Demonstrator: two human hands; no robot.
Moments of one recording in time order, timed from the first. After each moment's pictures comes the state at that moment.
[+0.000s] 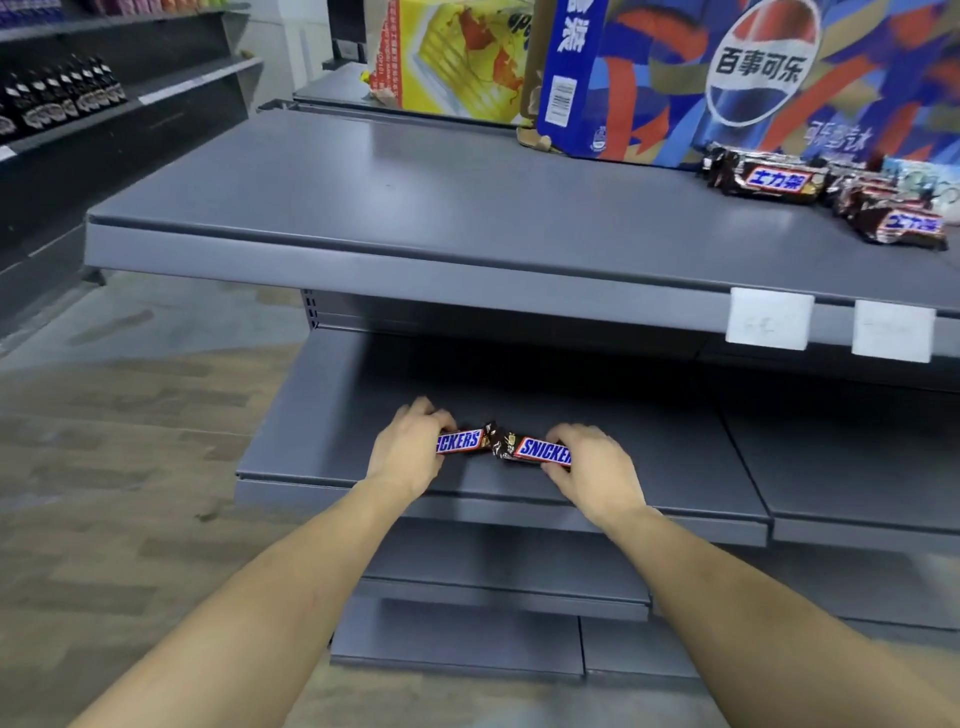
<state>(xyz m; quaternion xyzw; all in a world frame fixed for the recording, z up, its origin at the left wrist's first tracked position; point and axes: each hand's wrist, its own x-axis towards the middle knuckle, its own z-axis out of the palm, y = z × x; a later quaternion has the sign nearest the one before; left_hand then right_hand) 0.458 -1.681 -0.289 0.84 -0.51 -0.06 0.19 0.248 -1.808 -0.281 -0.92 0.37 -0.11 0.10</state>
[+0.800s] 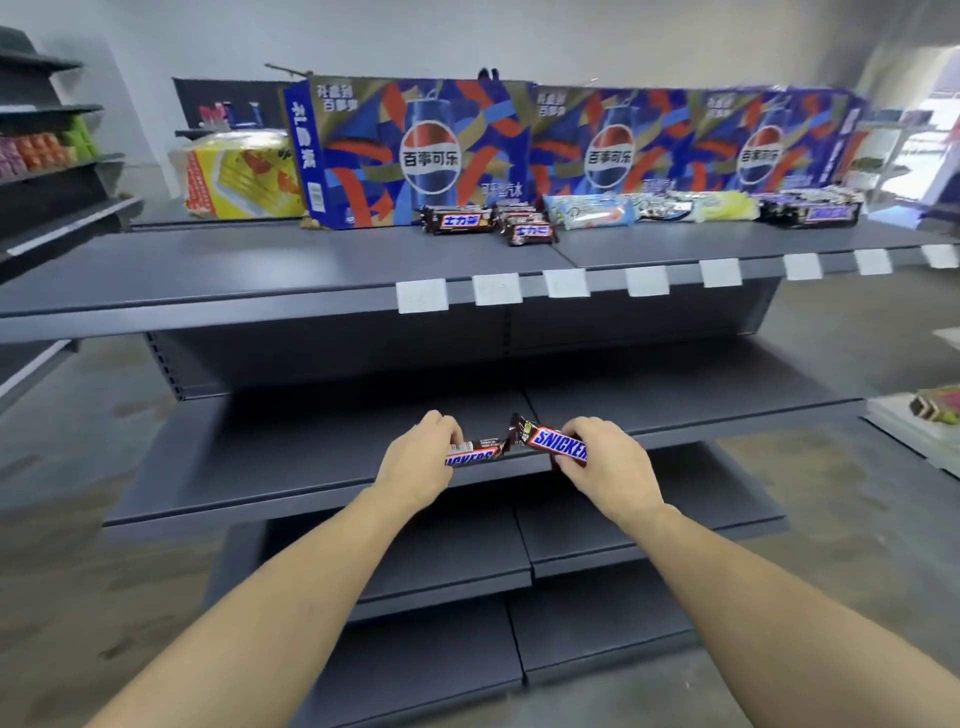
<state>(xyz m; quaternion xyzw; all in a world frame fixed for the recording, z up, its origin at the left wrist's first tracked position) 0.192 -1.692 -0.199 0.76 -0.63 -0.04 0.17 -0.046 -1.775 -0.211 -0.85 0.47 -0.24 0.06</state>
